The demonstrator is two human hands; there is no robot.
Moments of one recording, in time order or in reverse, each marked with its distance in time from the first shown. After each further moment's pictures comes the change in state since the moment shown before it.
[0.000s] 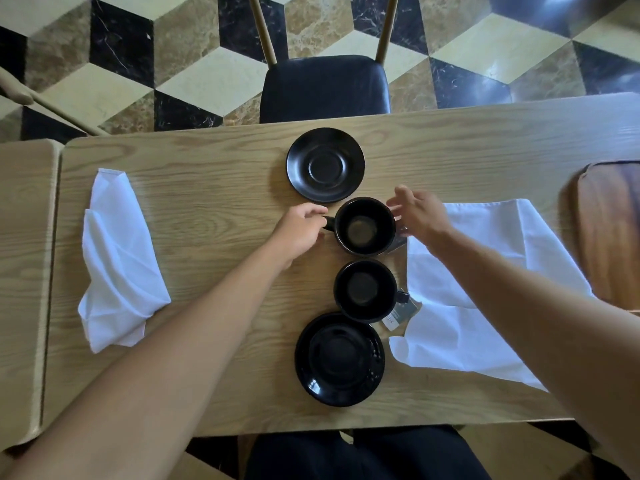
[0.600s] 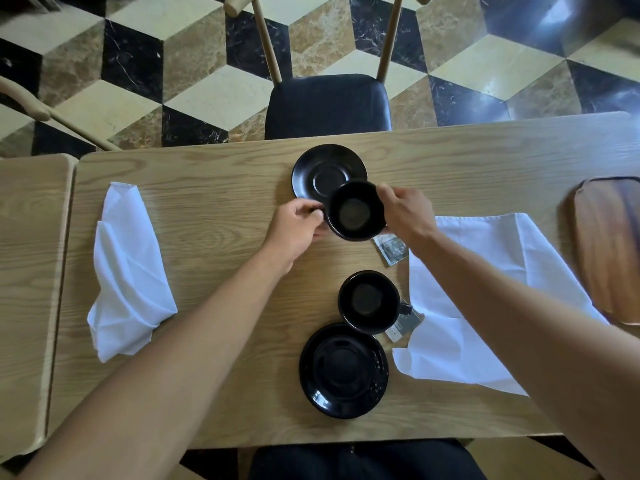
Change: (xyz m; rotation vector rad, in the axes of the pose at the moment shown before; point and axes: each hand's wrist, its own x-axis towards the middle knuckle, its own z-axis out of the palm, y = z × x) left_hand -0.013 0.023 -0.016 -0.156 0.075 0.148; right_hand -0.013 -0.043 0.017 0.009 0.066 -0.124
